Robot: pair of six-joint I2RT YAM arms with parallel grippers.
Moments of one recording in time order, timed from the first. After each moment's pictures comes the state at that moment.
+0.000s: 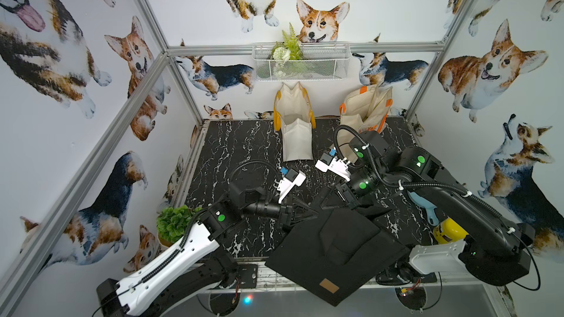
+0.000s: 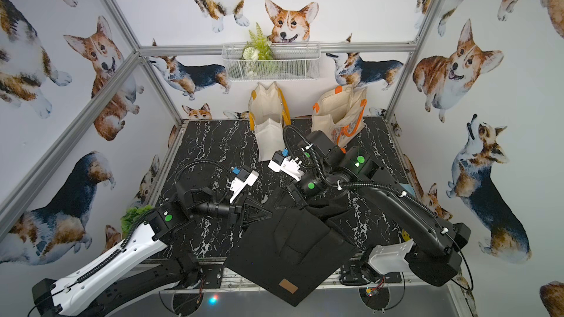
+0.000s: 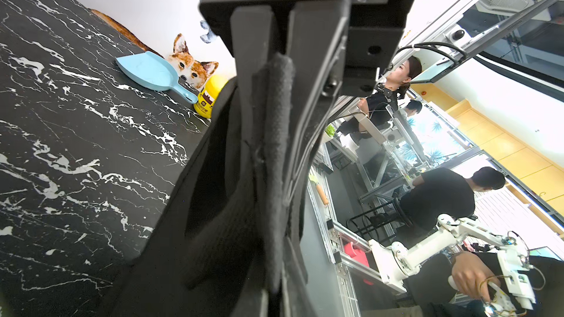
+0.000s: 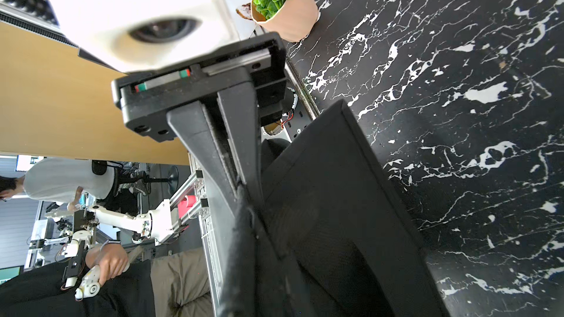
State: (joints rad) left arm -0.83 0.83 0.81 -0.17 0.89 -0.59; right arm 0.91 1.31 1.63 -1.22 -0.73 0.26
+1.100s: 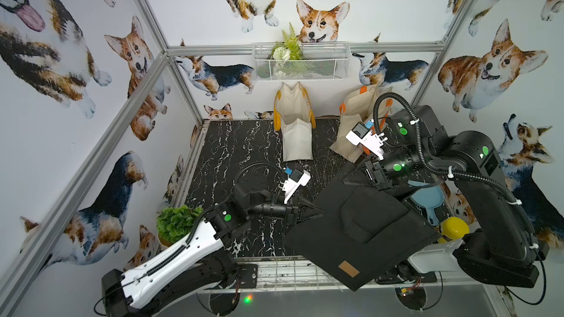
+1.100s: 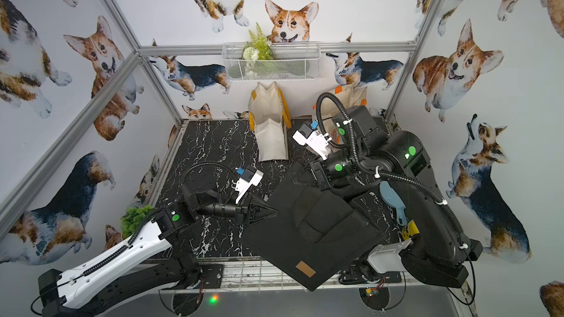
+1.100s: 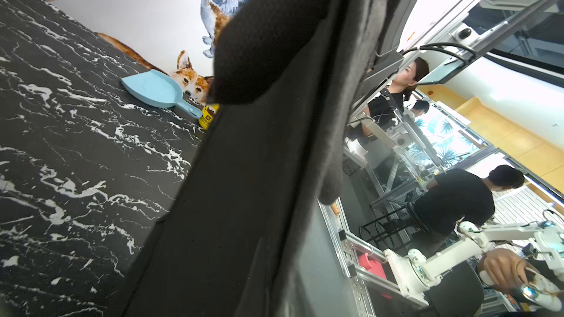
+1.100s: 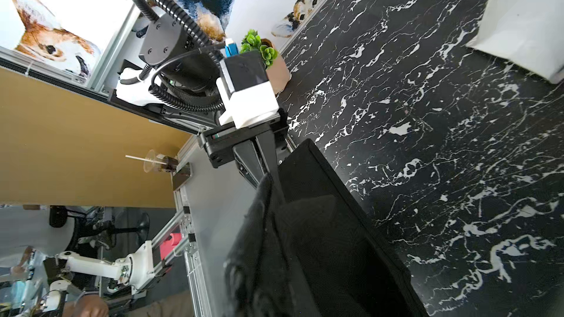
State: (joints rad) left arm -0.89 0.87 0.79 -0.07 0.81 -0.57; right arm 0.73 1.34 2.06 -1.51 -0.67 0.19
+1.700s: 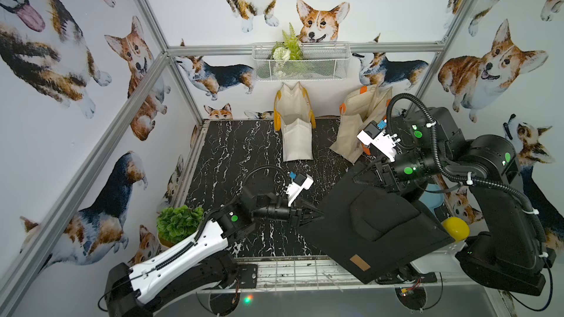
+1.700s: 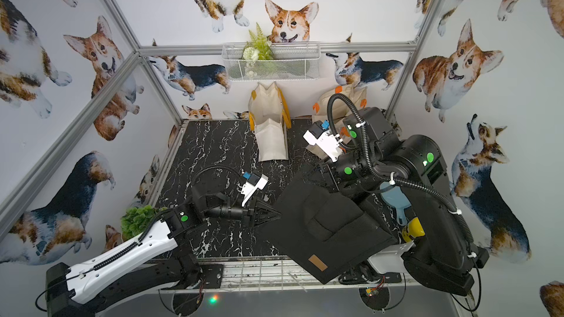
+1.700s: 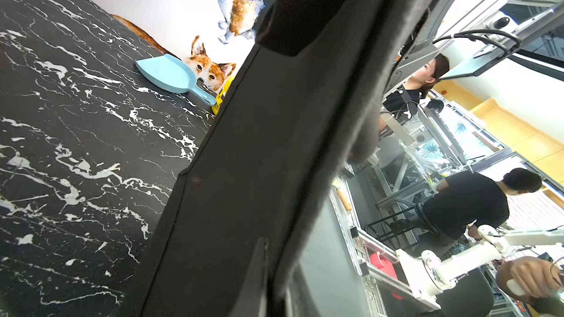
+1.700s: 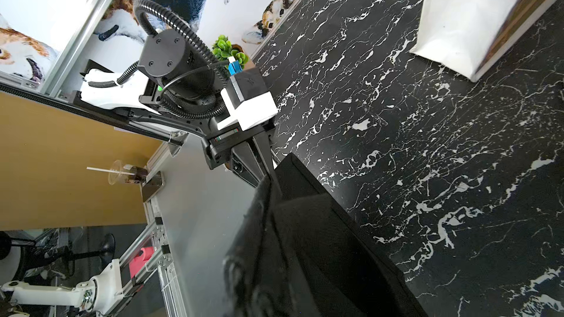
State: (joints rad) left arm -0.91 0.90 0.71 -0.04 0.77 -0.55; right arm 0.72 1.32 2.11 -1.58 -0.55 0.19
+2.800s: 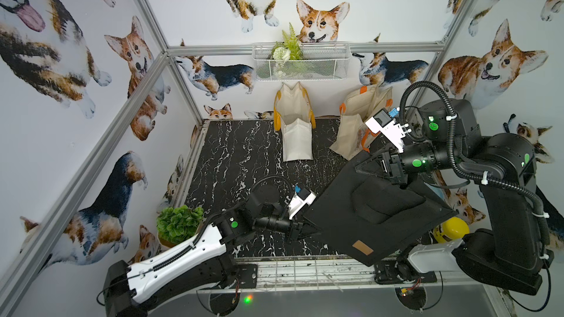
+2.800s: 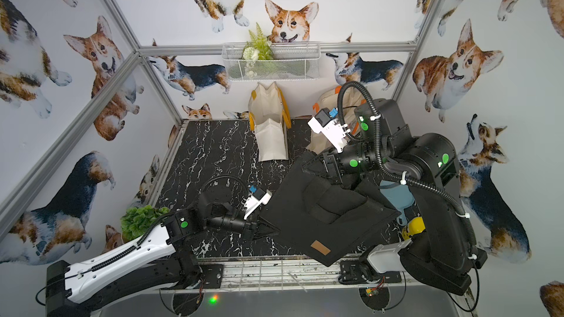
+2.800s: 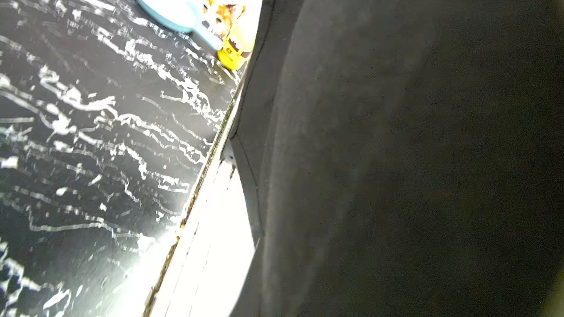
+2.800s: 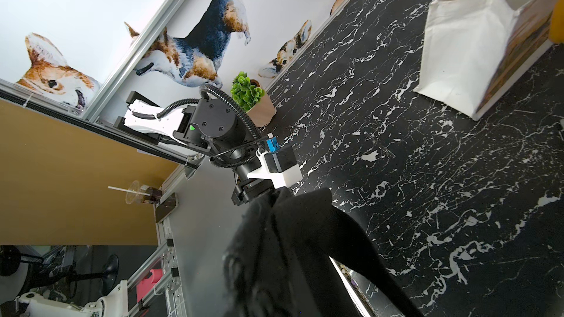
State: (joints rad) left arm -0.99 0.86 0.70 -0.25 0.71 -0.51; right arm 0.69 1.34 2.21 -1.54 -0.58 0.23
